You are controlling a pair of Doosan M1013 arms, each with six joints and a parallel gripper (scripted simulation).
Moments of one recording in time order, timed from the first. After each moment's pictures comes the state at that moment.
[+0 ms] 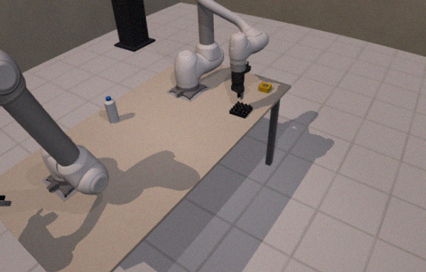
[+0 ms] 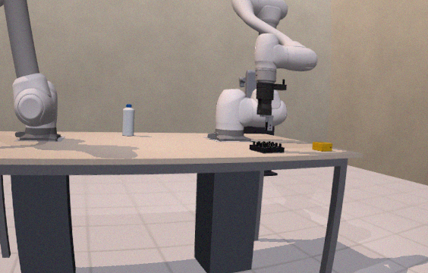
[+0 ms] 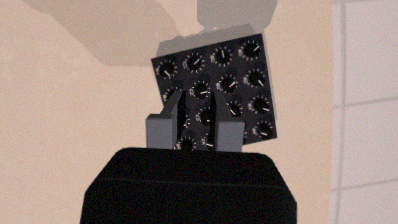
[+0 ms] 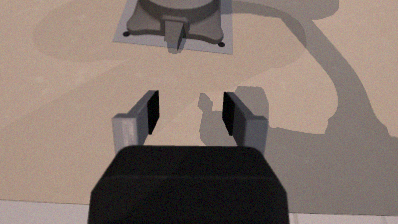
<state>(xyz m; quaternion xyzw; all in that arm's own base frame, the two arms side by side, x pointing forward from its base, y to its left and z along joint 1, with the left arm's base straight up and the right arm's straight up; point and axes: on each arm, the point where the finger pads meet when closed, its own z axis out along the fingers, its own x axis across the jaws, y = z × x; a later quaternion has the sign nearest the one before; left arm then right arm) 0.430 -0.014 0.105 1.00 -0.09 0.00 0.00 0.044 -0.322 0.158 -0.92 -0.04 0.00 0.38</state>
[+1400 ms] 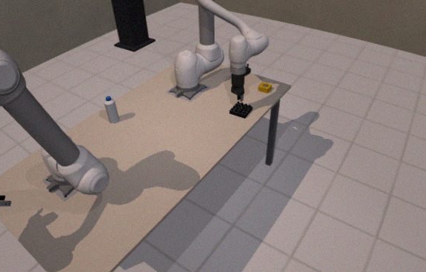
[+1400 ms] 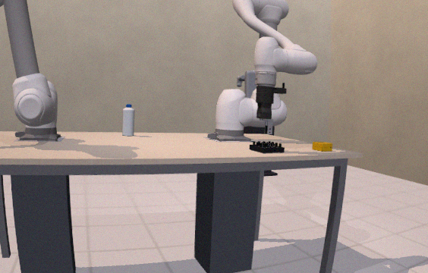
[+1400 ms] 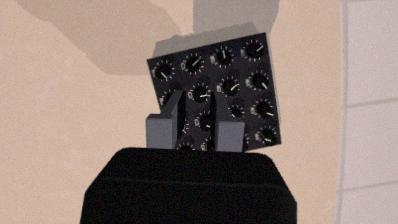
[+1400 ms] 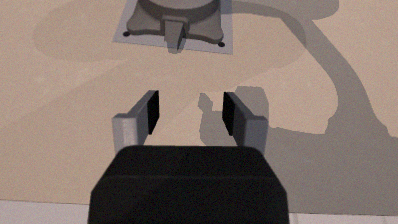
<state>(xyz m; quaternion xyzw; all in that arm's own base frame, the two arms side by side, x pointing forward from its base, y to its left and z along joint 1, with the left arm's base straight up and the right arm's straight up) 0.430 -0.014 0.090 1.00 -0.09 0.00 0.00 0.044 -0.322 0.158 -0.92 -0.04 0.00 0.38</state>
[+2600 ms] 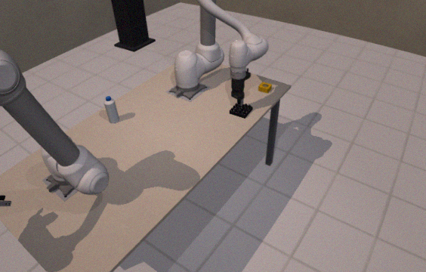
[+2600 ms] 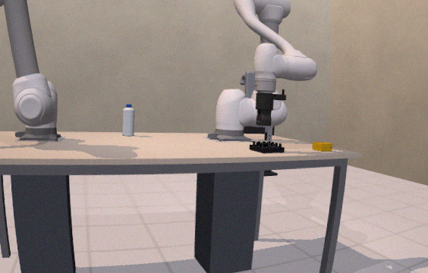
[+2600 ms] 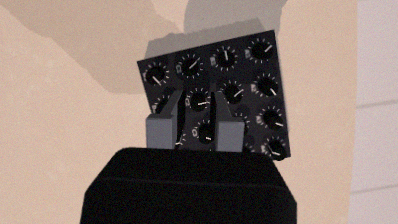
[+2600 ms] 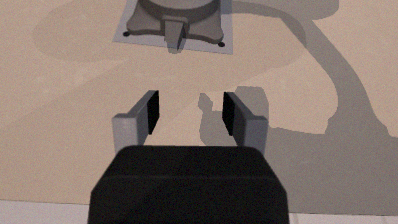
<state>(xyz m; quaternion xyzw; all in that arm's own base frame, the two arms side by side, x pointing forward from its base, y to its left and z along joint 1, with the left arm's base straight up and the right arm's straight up) 0.431 -0.014 0.062 1.00 -0.09 0.00 0.00 0.044 -0.322 0.158 -0.92 -0.04 0.00 0.38</state>
